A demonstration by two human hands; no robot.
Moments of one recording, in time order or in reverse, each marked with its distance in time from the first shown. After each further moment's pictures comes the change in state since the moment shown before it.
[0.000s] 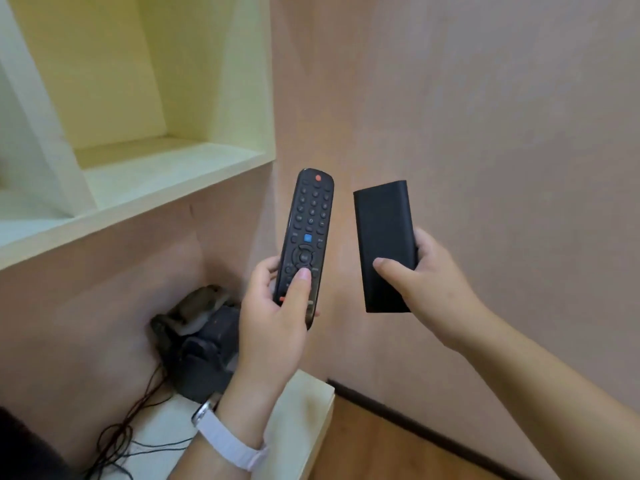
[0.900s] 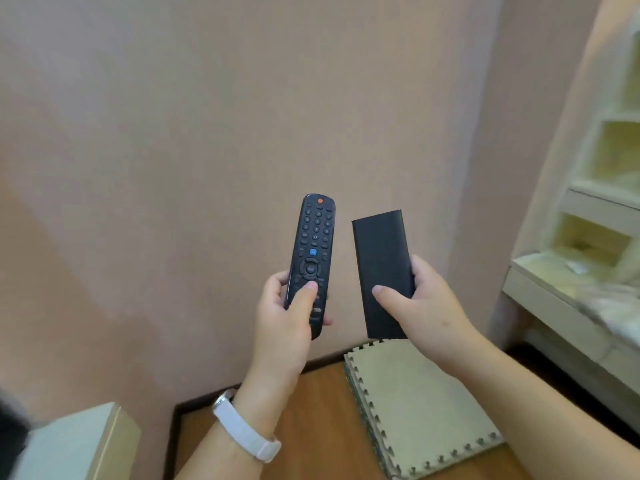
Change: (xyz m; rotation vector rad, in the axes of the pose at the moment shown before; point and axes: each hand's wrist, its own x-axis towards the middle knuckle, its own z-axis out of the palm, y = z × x) left_hand -0.408 0.113 0.249 -0.173 -0.840 -0.192; right_hand -0.458 0.045 -0.322 -0.036 0.706 0.253
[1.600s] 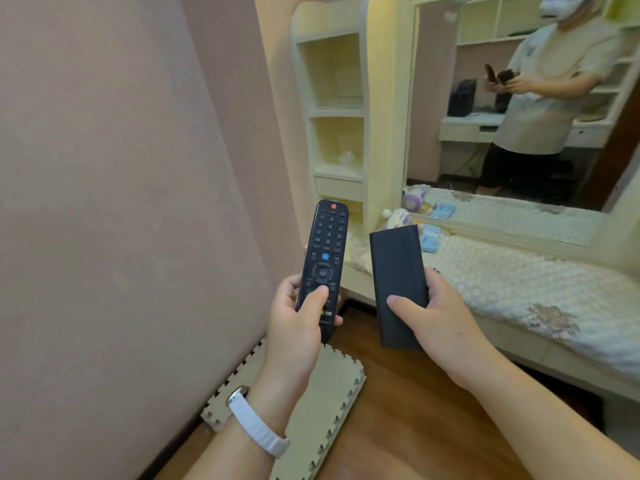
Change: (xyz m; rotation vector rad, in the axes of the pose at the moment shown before) left_hand -0.033 -0.034 0.333 -0.090 -0.714 -0.135; right_hand -0.083 0.079 -0.284 -0.046 0.698 0.251
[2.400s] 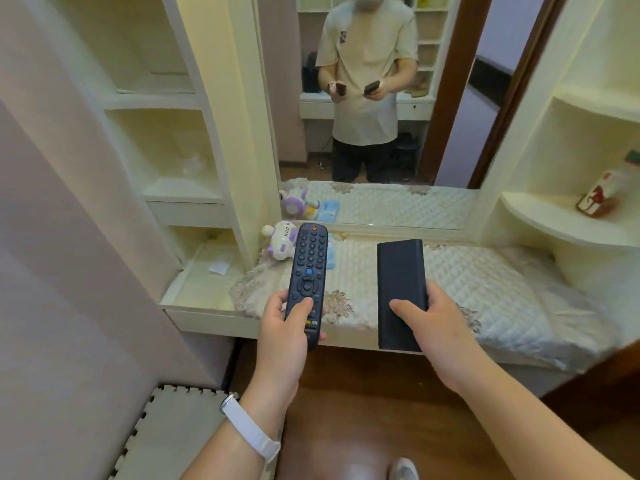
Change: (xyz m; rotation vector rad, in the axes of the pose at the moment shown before) left_hand 0.243 -0.096 0.189 -0.040 -0.394 -0.249; right_hand 0.195 0.082 -0.113 -0.007 0.491 0.285
